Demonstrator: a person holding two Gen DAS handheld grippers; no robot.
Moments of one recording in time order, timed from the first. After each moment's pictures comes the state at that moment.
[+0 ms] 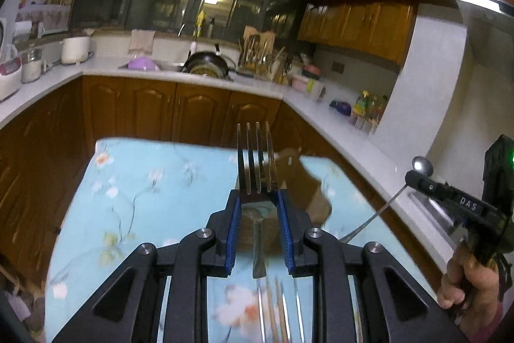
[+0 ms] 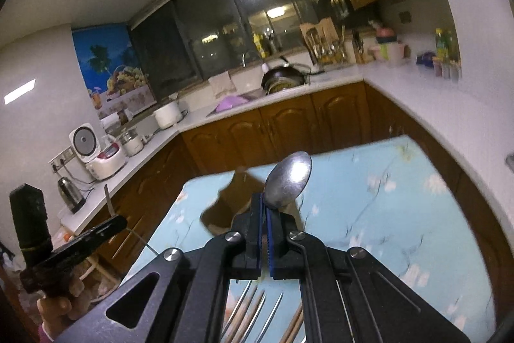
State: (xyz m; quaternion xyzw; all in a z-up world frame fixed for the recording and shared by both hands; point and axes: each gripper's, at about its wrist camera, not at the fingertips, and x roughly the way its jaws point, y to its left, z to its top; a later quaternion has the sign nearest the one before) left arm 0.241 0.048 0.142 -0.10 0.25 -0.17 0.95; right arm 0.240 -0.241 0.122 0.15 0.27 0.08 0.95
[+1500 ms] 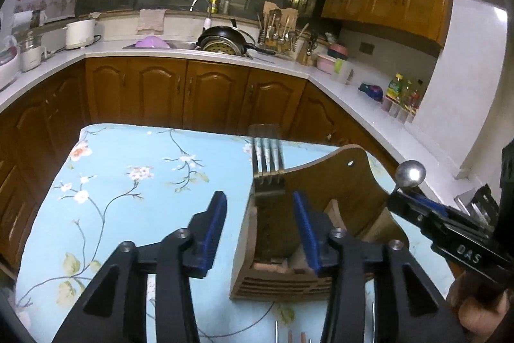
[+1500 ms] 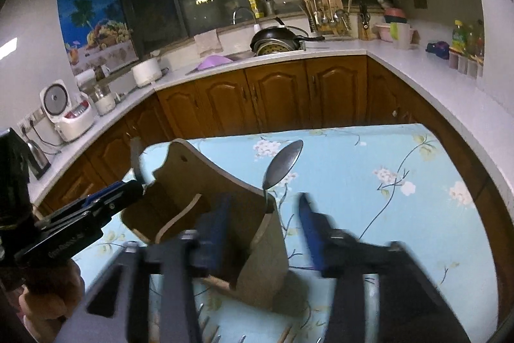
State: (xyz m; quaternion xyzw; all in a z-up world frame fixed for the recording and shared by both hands) left arm 0.376 -0.017 0.057 -0.10 0.29 -0.12 0.94; right arm 0.344 -0.226 0.039 0.10 0.34 0.07 0.93
